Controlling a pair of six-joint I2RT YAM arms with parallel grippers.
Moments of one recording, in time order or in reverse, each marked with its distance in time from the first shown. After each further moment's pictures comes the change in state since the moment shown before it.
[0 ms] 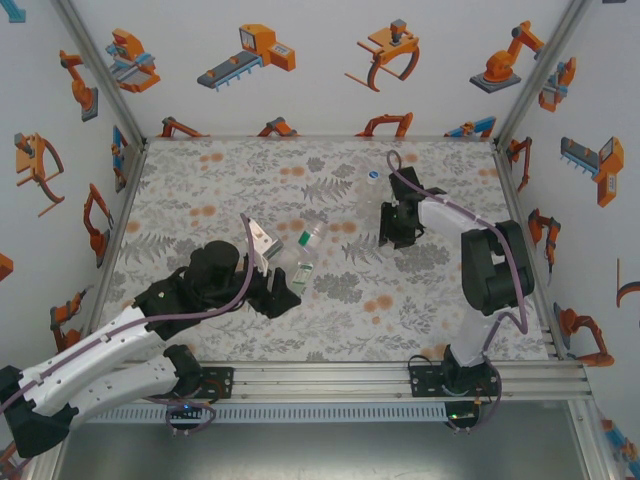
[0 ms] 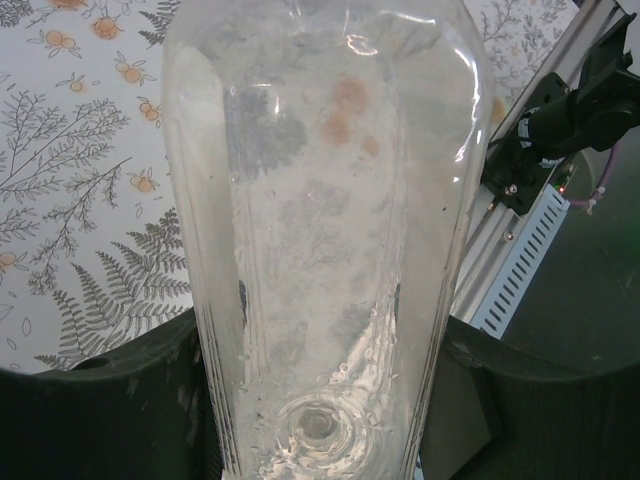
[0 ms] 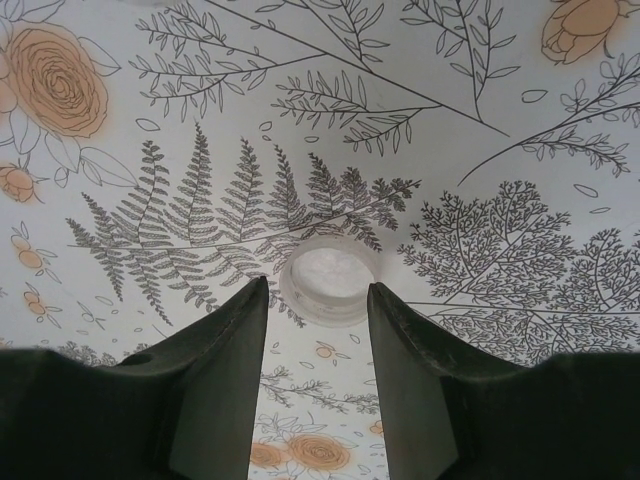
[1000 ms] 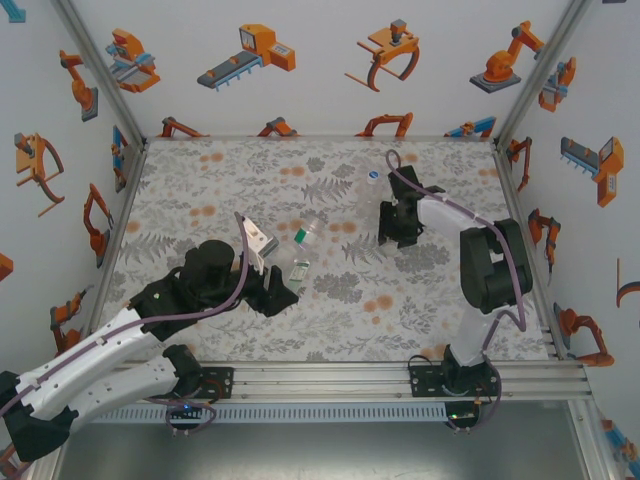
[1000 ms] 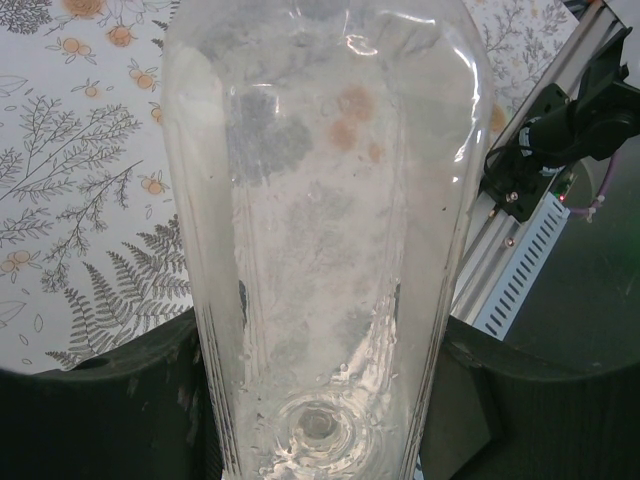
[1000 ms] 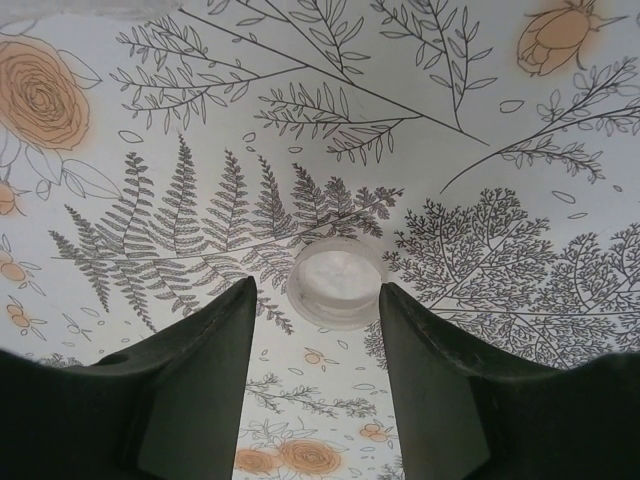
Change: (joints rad) left arm 0.019 -0.021 0.006 -0.011 0.000 0.001; right arm 0.000 0.013 0.022 -0.015 0.026 -0.011
